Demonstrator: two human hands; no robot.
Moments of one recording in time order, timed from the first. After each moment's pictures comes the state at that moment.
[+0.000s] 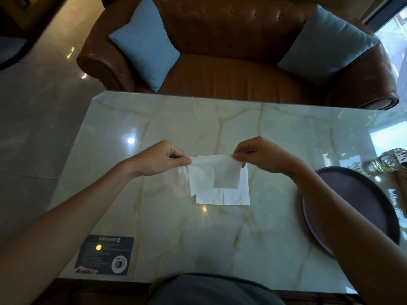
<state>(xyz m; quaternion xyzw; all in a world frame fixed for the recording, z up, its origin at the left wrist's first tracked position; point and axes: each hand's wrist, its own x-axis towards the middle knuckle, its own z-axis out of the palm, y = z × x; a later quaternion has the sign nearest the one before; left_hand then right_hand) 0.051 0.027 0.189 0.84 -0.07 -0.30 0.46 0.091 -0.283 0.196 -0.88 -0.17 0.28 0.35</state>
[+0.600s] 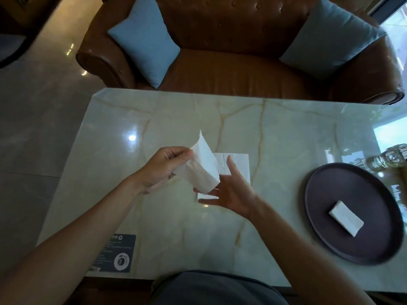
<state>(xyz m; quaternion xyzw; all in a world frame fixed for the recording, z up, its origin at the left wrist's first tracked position) 0.021 0.011 0.163 0.63 0.06 -0.25 0.73 0.005 -0.222 0.121 -0.44 0.17 0.47 0.75</state>
